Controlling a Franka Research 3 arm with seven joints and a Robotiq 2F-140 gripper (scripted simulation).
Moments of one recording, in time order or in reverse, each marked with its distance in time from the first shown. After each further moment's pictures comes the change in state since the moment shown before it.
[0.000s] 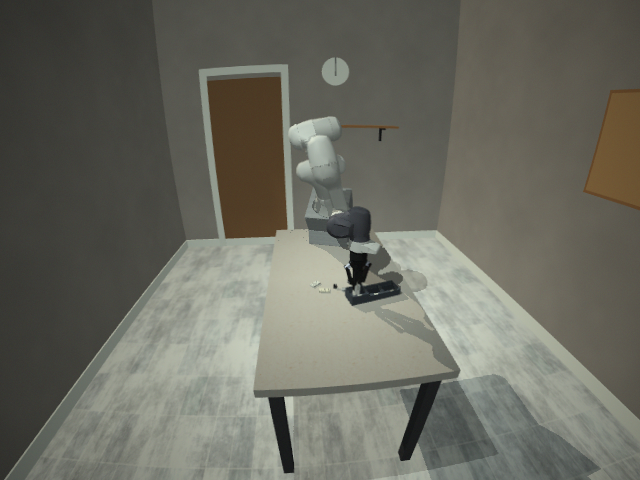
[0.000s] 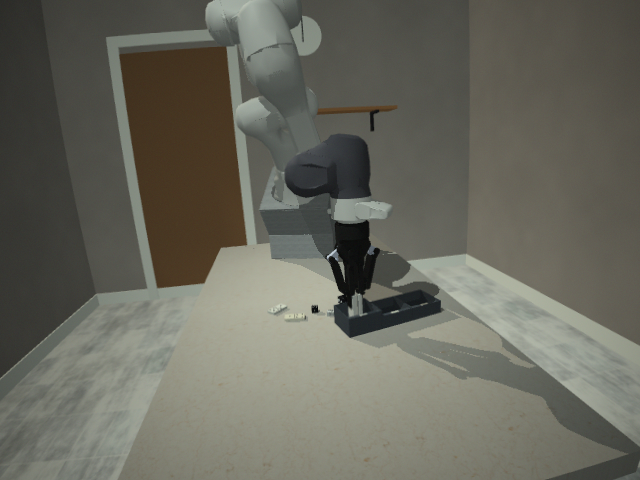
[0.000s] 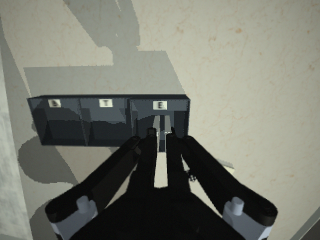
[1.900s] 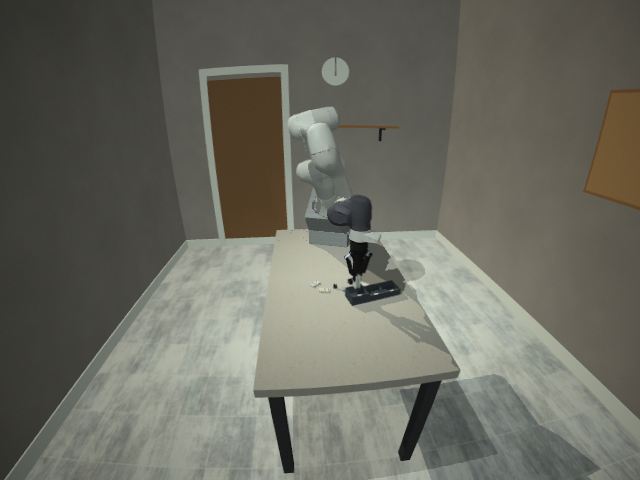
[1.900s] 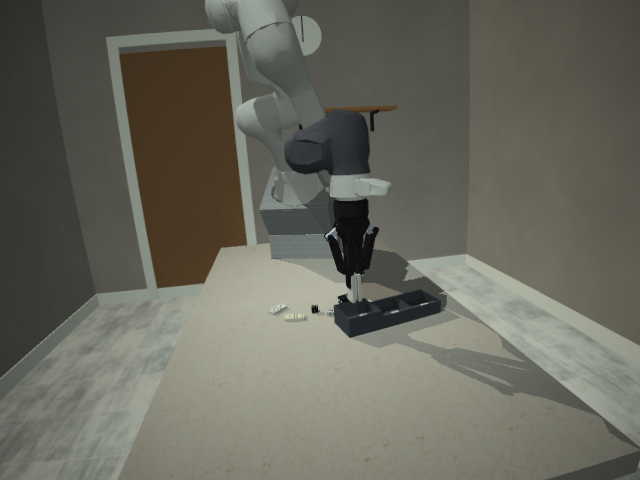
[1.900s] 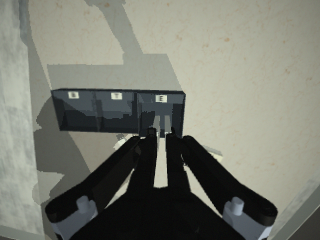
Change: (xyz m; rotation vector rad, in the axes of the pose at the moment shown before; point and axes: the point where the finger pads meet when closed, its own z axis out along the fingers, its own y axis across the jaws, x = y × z) arm 0.000 0.000 -0.048 0.003 -0.006 -0.027
